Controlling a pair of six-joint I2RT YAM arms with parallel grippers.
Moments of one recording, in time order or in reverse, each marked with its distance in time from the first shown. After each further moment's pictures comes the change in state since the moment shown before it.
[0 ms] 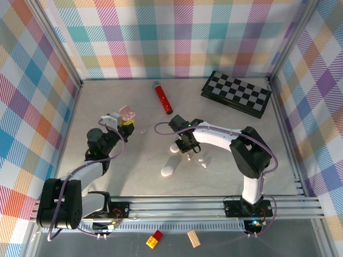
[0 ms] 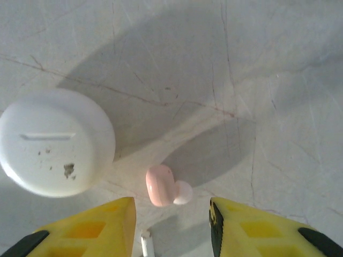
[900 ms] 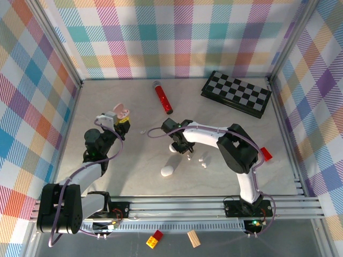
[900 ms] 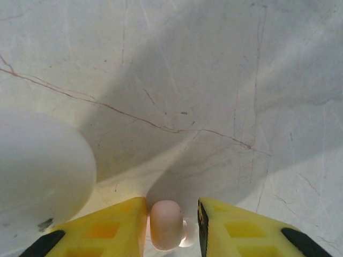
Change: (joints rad) left arm 0.022 -0.047 -0.001 -0.018 -0.071 -0.003; right arm 0.048 0.136 0.109 -0.072 0.109 -0.074
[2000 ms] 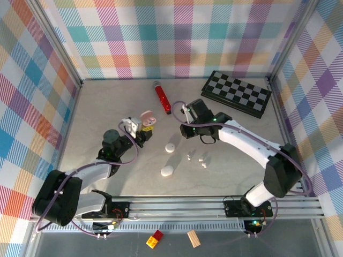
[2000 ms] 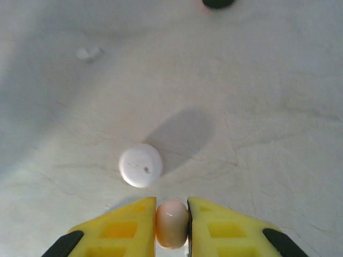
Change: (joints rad) left arm -0.346 0.121 0.024 0.070 0.005 0.083; right arm -0.159 -0.506 -0.159 0.218 -0.382 0.138
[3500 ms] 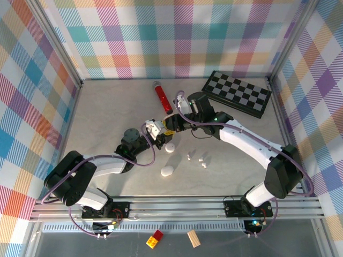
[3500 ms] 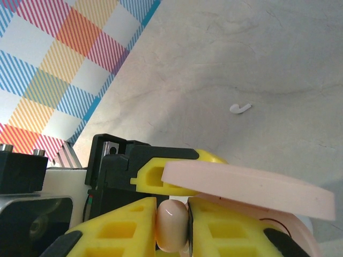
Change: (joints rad) left arm -0.238 0.200 0.118 0.119 -0.058 0.075; right arm 0.001 0.016 0.013 0.282 -0.379 0.155
